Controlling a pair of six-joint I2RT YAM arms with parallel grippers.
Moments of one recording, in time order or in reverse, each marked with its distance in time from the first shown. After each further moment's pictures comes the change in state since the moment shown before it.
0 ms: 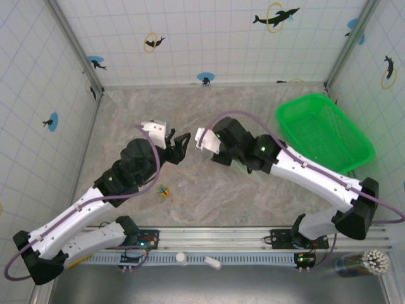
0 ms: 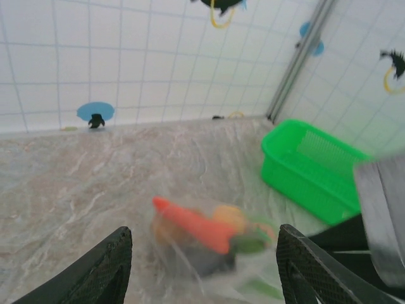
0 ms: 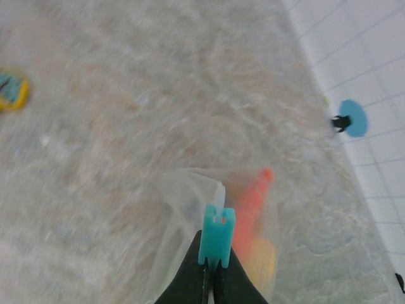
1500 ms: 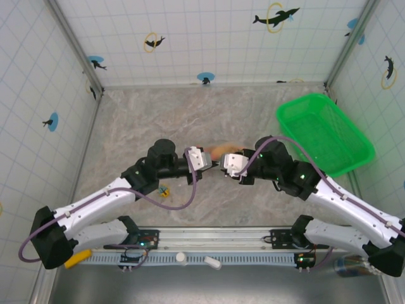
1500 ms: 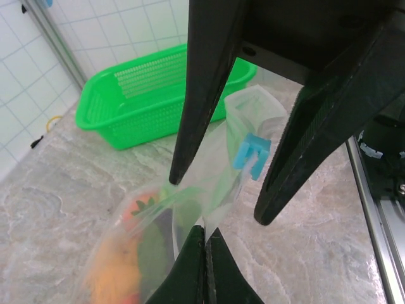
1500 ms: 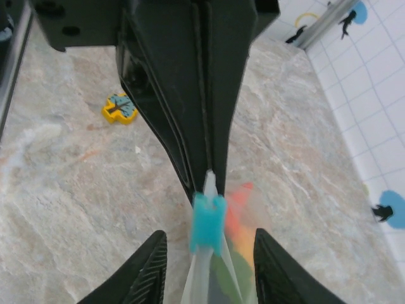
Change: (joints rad) left arm -0.007 0.188 -0.119 0.217 0.680 0.673; right arm -0.091 -0.412 -0.383 0.195 -0.386 -0.155
